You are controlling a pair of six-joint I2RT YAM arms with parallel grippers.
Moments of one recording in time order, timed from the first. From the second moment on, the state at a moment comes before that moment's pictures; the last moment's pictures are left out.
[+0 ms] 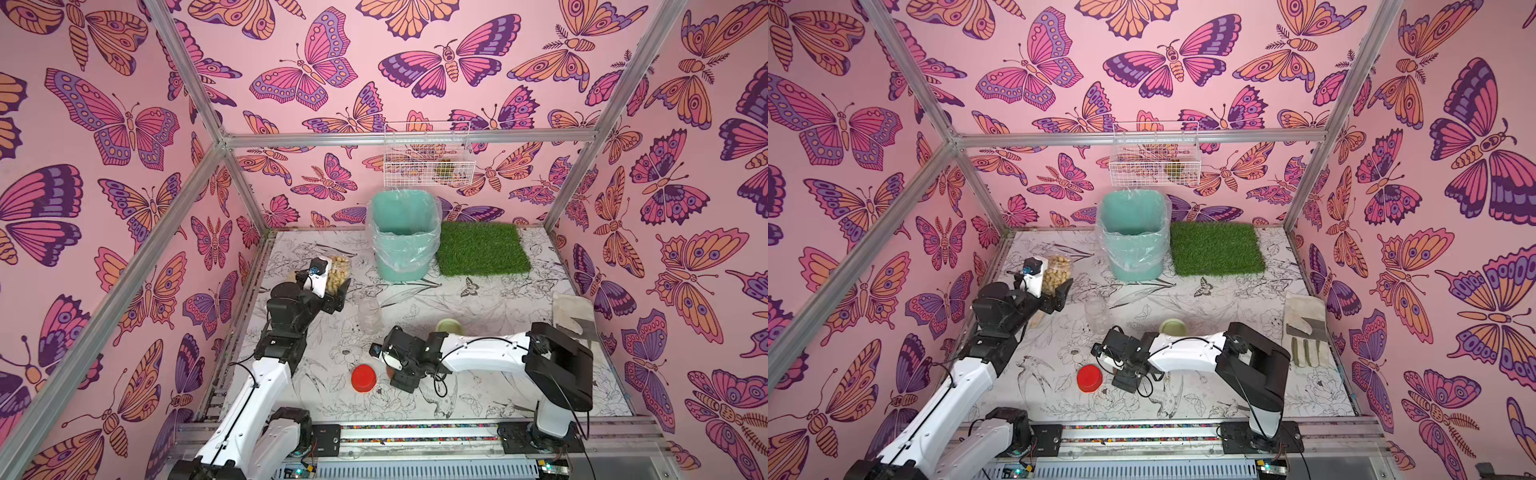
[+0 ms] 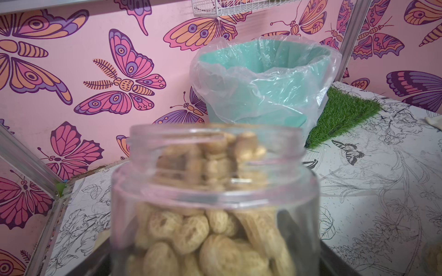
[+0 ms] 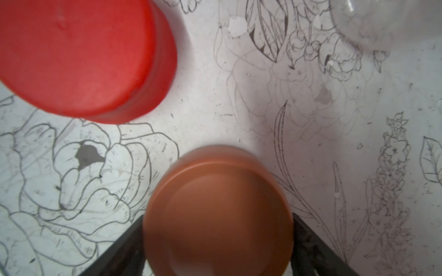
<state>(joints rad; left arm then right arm) -0.11 0.92 0.62 0.10 0.27 0.20 1.16 1.80 1.08 -0.48 0.10 -0.10</state>
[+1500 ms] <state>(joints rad) -0.20 1.62 1.51 -0.16 0.53 0.55 0.82 1.05 0.88 -0.24 -0.01 0.20</state>
